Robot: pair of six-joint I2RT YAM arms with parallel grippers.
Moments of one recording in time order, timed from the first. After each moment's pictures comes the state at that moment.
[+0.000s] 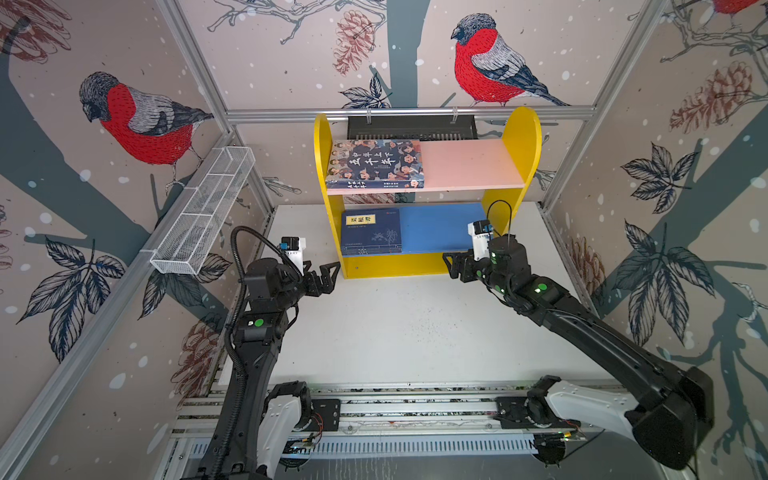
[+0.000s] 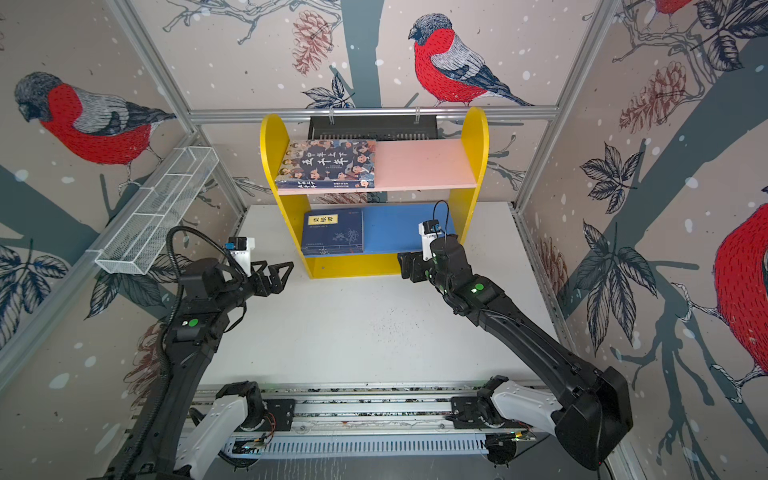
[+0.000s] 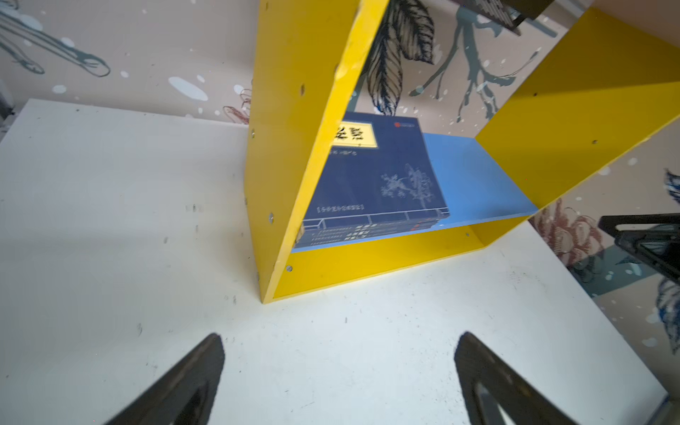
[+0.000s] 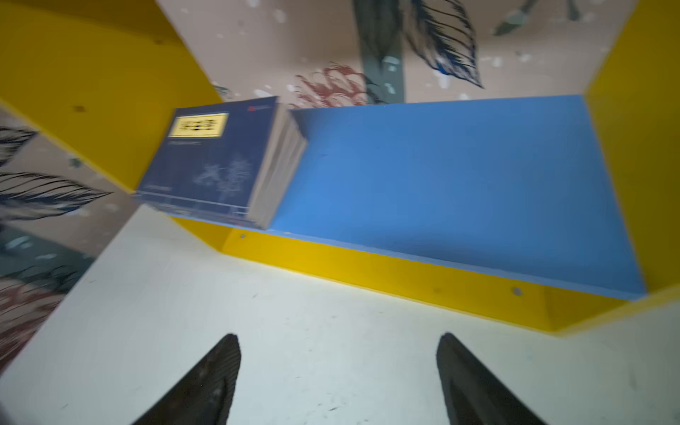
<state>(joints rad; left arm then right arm) 0.08 0.82 0.69 -0.30 0.49 -0.16 0.55 1.16 0.93 -0.26 0.08 0.32</state>
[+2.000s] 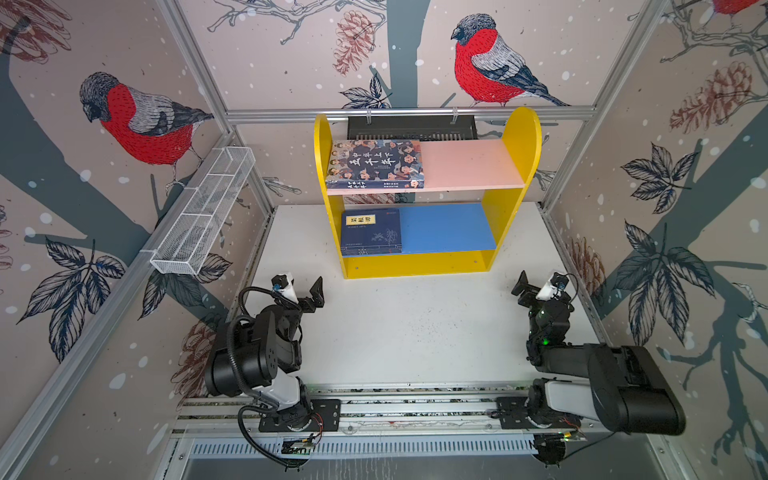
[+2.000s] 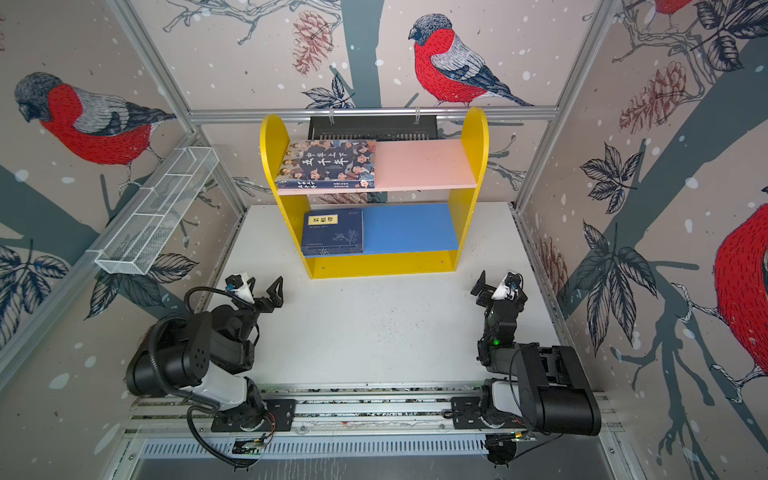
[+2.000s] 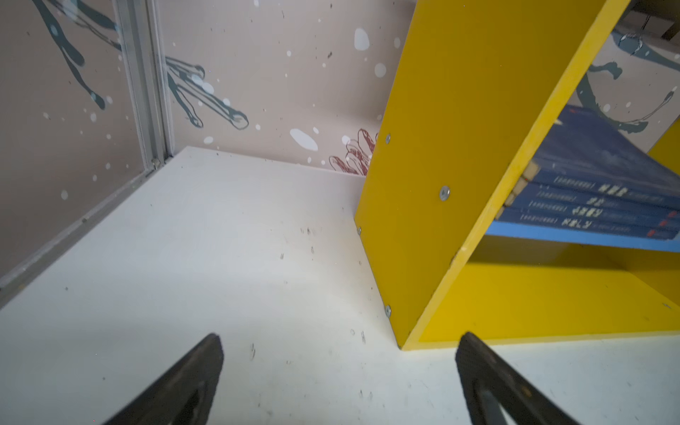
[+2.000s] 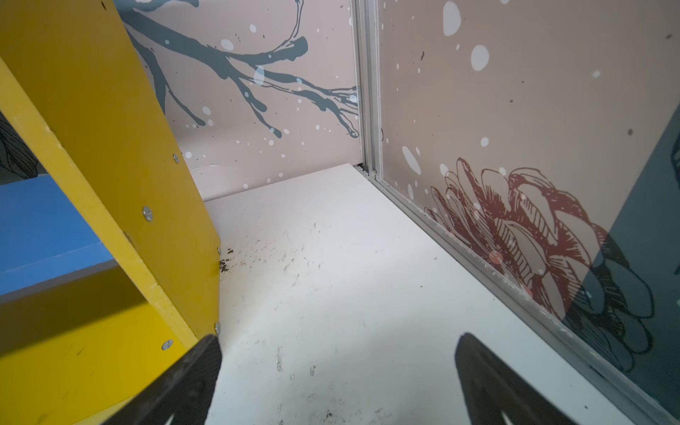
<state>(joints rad) 0.27 1.58 0.05 1.42 0.44 -0.19 -0.03 1.34 0.06 1.20 0.22 0.13</state>
